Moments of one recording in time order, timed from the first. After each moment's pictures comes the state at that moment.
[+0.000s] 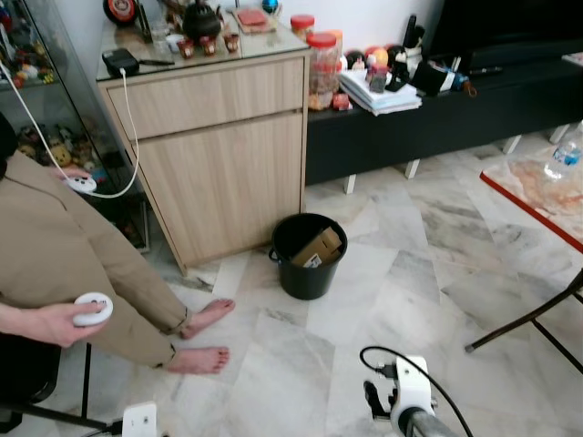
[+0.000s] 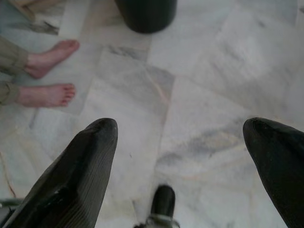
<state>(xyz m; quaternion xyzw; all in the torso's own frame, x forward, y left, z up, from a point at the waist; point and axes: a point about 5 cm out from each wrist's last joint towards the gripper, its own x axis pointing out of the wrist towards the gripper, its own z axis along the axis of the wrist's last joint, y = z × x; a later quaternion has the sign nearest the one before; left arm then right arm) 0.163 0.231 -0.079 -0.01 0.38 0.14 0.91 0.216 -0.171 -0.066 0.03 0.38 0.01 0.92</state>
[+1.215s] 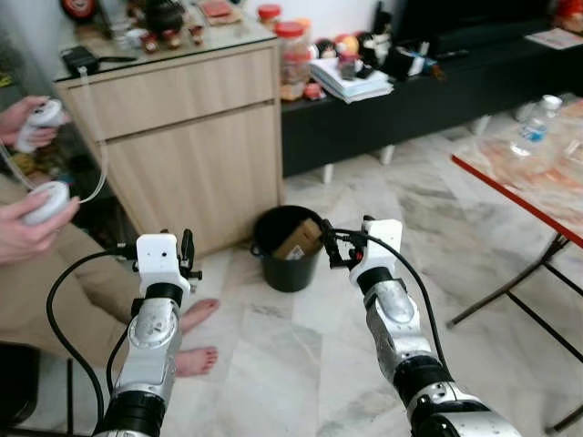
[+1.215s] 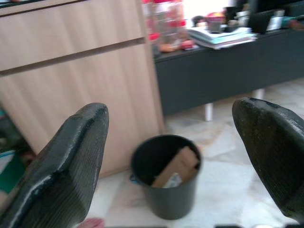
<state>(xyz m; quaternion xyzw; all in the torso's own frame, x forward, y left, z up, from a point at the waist) 0.314 0.188 0.106 0.03 -0.07 0.05 1.00 0.345 -0.112 0.089 0.04 -0.02 0.11 0.99</state>
